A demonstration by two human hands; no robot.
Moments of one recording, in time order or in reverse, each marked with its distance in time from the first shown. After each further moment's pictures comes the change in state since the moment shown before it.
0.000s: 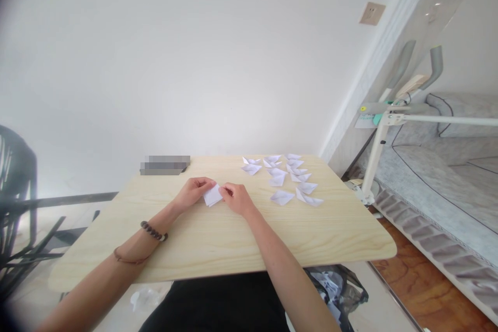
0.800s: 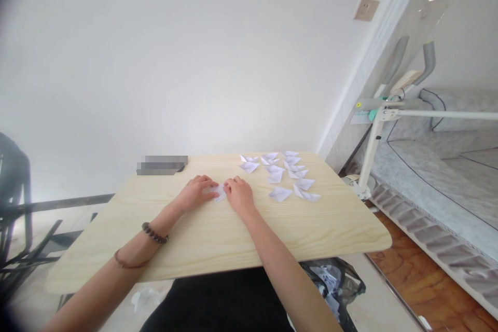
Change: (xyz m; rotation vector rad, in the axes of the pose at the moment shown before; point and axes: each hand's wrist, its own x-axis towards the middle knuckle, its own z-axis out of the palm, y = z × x) left_hand 0.001 -0.007 -0.001 1.017 -0.014 0.271; right_hand 0.000 0.005 0.001 -0.609 0.092 0.127
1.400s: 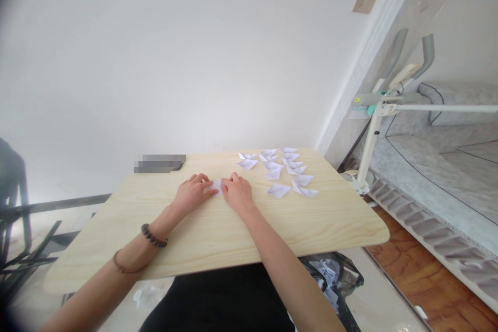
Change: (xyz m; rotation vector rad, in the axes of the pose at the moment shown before) left_hand -0.005 0.018 -0.001 0.291 0.010 -0.093; right_hand -0.004 -0.006 -0.010 -0.208 -0.057 -0.025
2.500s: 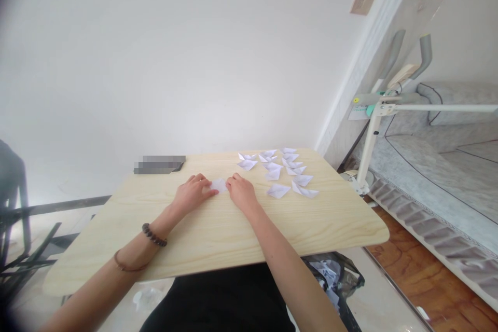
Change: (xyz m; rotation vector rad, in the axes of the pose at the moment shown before) left_hand 0.001 0.001 -0.002 -0.067 -0.083 -0.145; right_hand 0.005 0.017 0.006 0.176 -0.004 -0.033
